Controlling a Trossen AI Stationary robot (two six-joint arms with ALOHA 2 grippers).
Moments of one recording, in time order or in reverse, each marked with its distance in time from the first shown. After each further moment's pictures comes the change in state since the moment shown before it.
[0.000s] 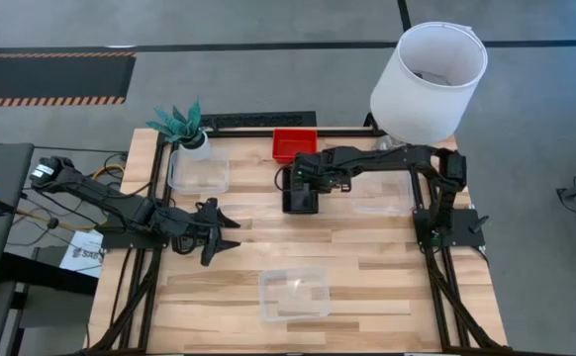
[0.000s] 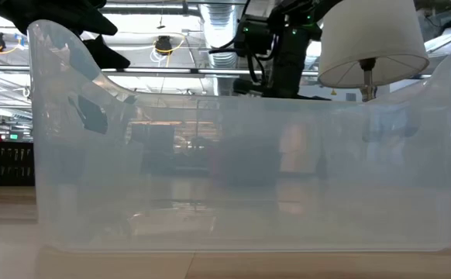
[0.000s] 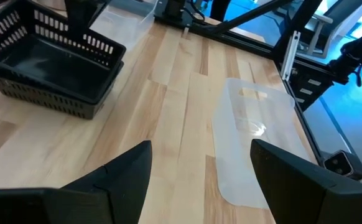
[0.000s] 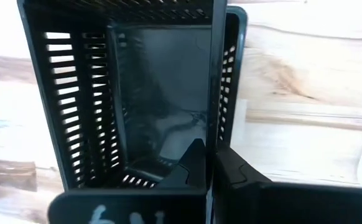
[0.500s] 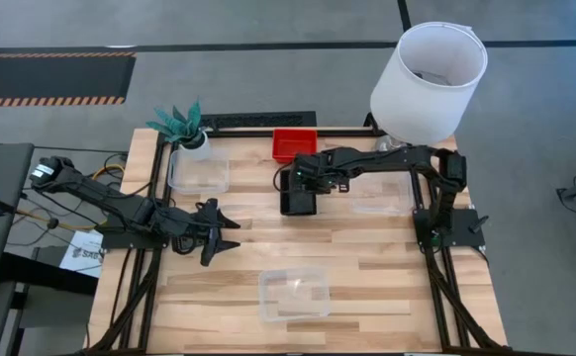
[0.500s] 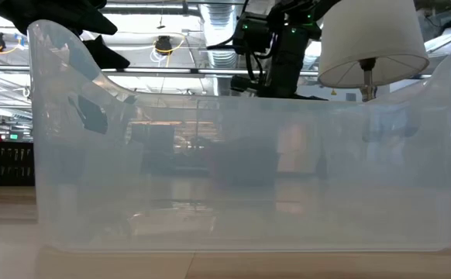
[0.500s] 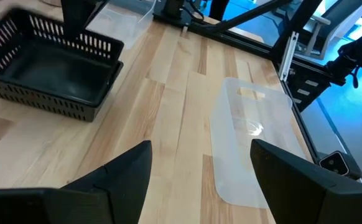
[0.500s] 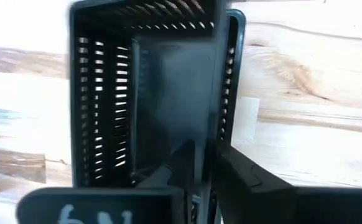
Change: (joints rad) left arm 0.000 0.000 0.000 0.000 0.006 -0.015; right arm 0.012 0.000 0.000 0.029 -0.006 -0.020
